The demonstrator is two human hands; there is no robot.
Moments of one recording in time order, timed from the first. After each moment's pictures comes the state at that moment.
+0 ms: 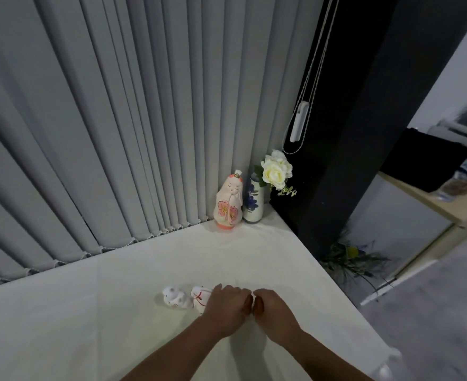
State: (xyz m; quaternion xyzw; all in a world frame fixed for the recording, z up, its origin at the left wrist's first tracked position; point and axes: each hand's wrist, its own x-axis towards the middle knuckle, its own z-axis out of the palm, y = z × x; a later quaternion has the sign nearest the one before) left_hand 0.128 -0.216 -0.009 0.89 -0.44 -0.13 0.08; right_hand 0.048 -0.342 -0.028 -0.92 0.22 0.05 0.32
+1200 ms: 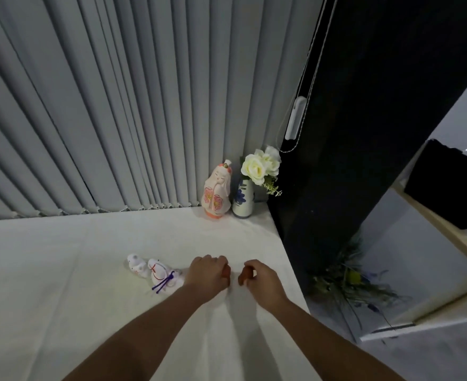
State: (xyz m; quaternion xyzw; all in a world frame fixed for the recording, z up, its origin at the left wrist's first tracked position) left_hand 0.106 -0.307 0.007 0.96 -0.25 -0.06 0.12; right_hand 0.060 -0.474 -0.023 -0.89 0.11 0.04 0.44
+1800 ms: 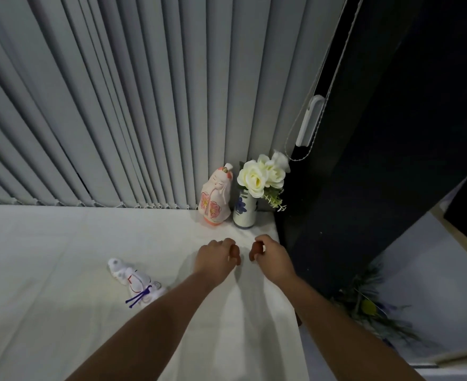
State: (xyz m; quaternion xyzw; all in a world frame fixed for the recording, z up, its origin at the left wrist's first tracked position) left_hand 0.175 -0.382 0.002 0.97 -0.12 -0.03 0.20; right_hand 0.166 -0.545 0.004 -0.92 0.07 0.04 0.38
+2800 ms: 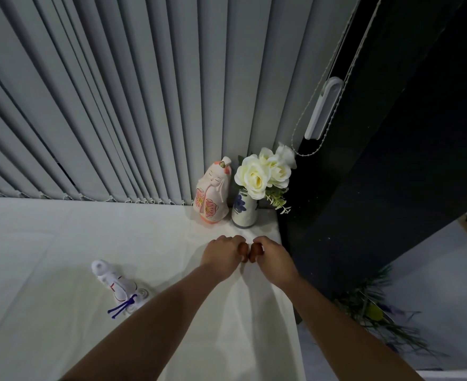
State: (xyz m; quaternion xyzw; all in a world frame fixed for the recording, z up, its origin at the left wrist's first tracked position) left_hand 0.218 -0.410 -0.024 0.96 -0.15 -0.08 0.21; right_hand 0.194 -0.560 -0.010 -0.94 0.03 0.09 0.33
